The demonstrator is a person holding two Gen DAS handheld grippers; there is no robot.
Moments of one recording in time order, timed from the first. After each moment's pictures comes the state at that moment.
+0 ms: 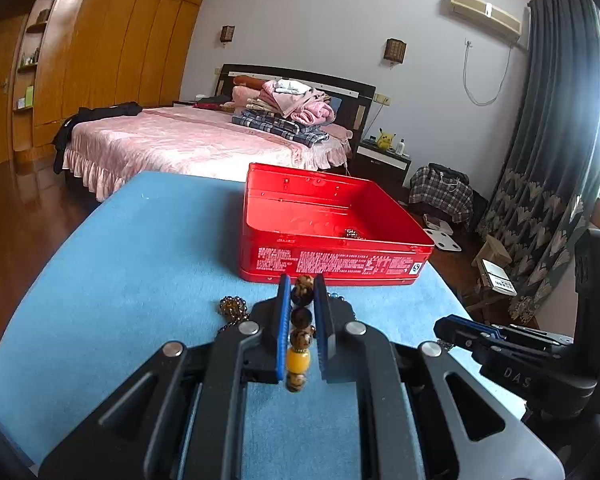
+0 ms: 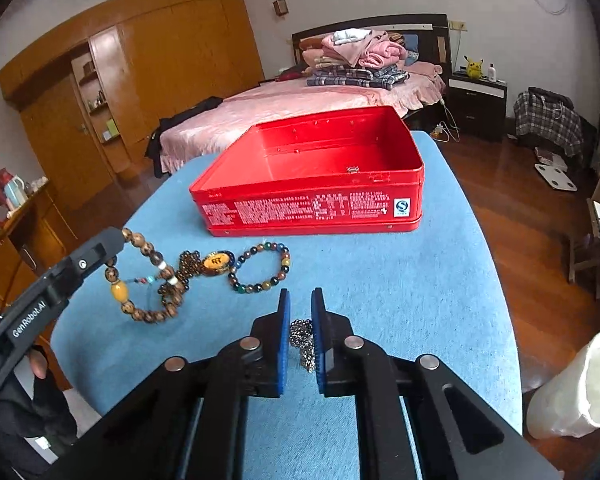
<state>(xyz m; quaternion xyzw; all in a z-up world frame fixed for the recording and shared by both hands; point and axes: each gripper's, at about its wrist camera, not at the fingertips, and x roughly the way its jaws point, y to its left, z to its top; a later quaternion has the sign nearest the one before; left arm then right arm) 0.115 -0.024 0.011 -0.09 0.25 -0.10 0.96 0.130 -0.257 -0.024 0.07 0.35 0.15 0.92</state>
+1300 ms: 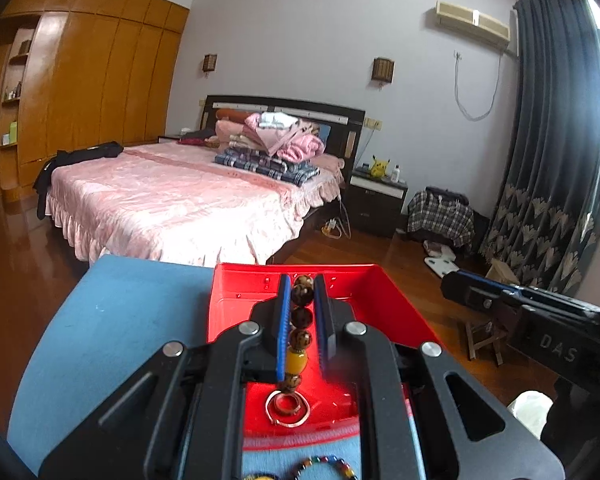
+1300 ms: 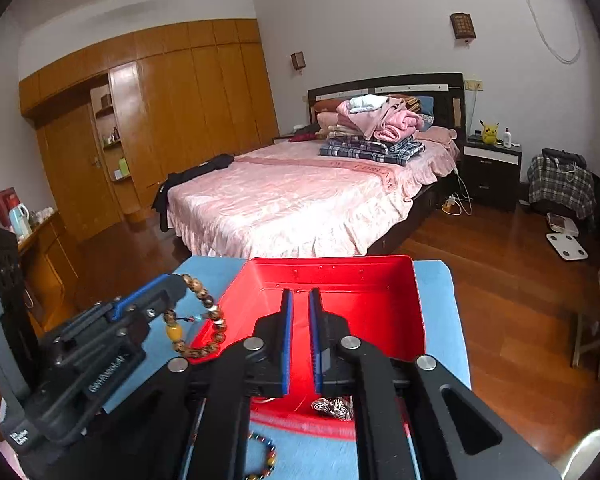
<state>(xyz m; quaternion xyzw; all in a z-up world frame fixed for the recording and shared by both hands) 0.259 -0.058 0.066 -0.06 0.20 -0.12 0.97 0.258 -0.261 0.067 0.06 0.25 0.16 0.95</state>
